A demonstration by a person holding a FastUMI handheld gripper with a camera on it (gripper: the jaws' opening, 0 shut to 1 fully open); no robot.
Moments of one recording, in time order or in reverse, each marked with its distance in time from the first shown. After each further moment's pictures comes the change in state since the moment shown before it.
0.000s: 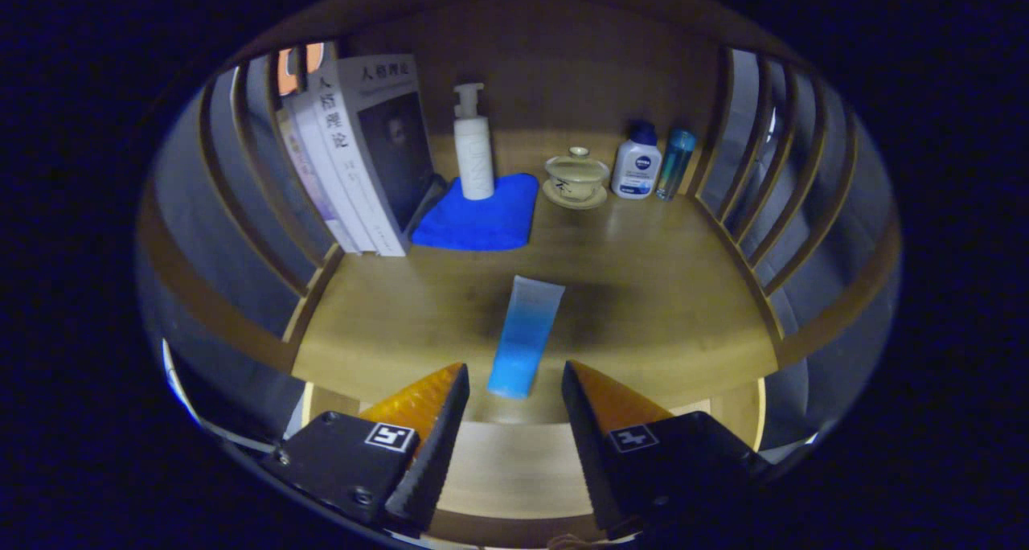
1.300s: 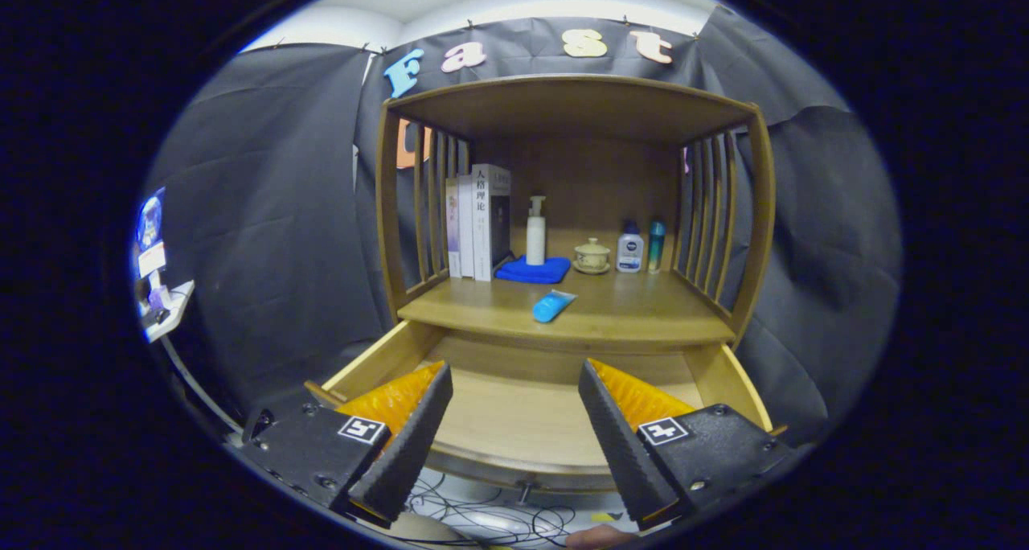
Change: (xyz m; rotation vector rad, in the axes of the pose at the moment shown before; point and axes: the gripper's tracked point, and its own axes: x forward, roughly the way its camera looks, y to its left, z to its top) arm -0.127 -0.008 -0.166 -0.151 -0.568 0.137
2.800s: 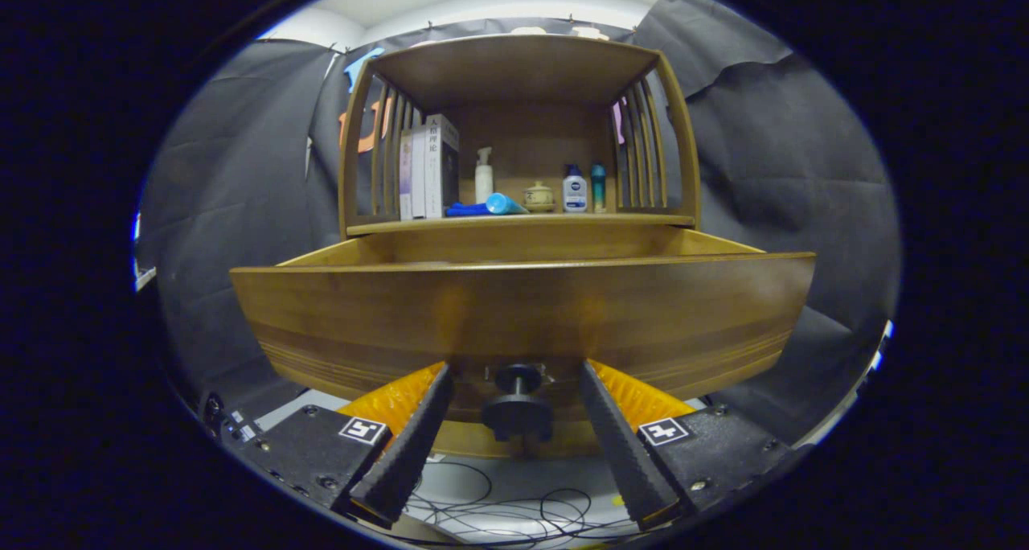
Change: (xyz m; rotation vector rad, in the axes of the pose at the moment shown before) arm 0.016 -0.012 -0.154 0.099 -0.053 -0.215
